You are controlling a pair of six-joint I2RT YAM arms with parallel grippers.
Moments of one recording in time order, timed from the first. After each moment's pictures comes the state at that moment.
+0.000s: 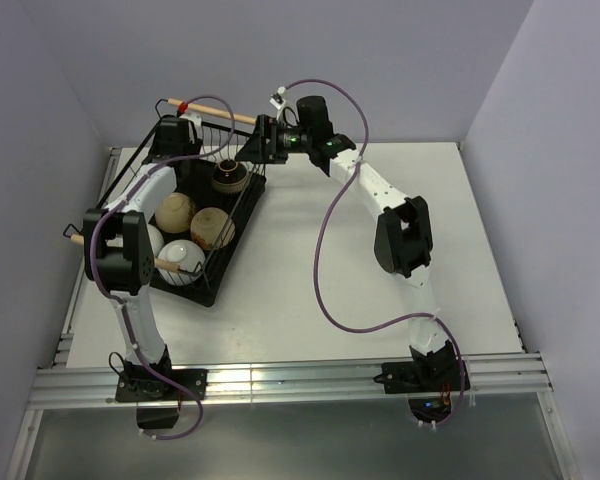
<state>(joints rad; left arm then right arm) -0.12 1.98 1.62 -0.21 -0.40 0.29 0.49 2.30 2.18 -0.22 -0.77 0.61</state>
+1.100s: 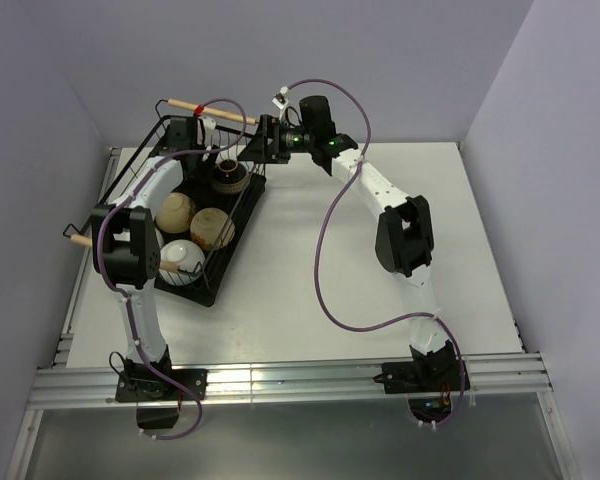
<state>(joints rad) -0.14 2.06 1.74 -0.39 -0.28 0.35 0.47 2.30 2.18 -0.22 -0.78 0.60</state>
